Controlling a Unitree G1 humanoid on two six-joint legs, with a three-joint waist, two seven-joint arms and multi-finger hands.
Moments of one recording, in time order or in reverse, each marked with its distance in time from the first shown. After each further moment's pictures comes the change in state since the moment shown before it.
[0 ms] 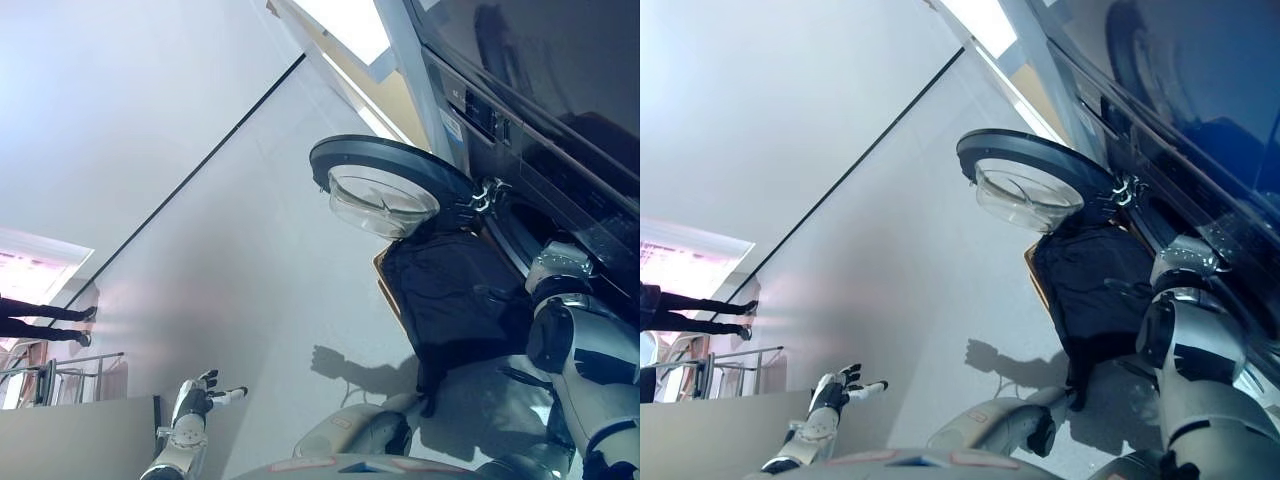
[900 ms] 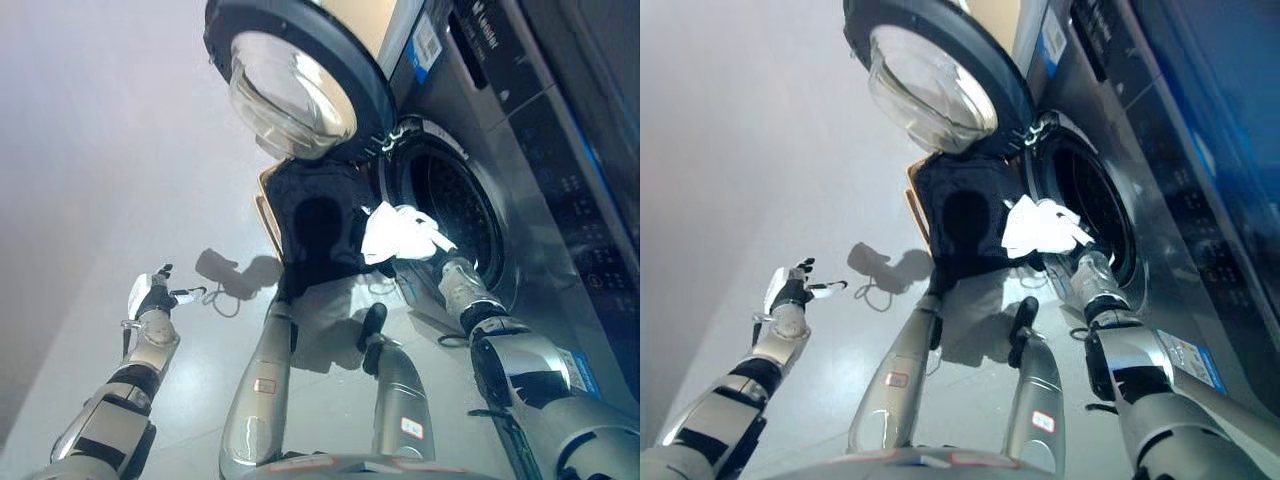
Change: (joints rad) left arm -0.382 0.197 -0.013 0.002 0.056 0.068 0.164; right arm 0.125 0.303 0.230 -0.006 -0.452 0.259 0.030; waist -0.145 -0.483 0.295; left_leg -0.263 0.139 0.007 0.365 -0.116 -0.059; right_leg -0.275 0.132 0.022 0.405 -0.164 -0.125
